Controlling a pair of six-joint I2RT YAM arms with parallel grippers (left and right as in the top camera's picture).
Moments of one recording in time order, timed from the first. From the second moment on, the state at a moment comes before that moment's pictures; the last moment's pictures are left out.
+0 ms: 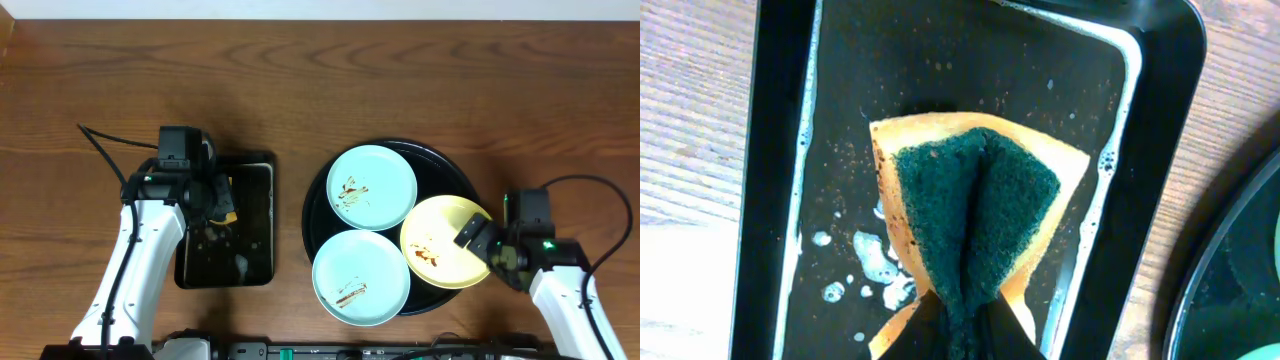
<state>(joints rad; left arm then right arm) -0.01 1.35 0.93 -0.87 0.07 -0.26 -0.01 1.09 0.55 -0.77 -0.02 0.68</state>
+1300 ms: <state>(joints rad) -0.07 1.35 0.93 -0.88 0.10 -0.25 -0.15 1.09 0.48 -0.67 -0.21 0.62</state>
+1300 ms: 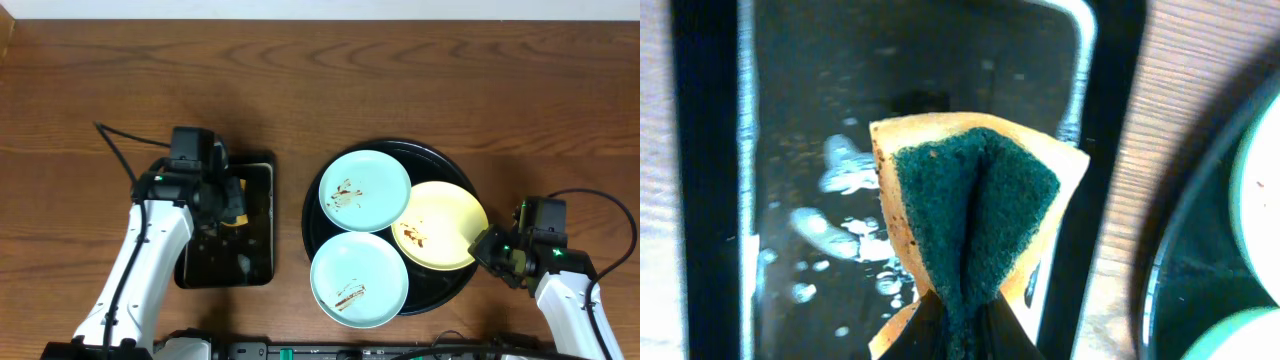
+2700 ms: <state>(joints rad) -0.62 1.49 0.93 -0.20 0.75 -0.55 -0.15 1.09 0.55 -0.75 -0.10 0.59</state>
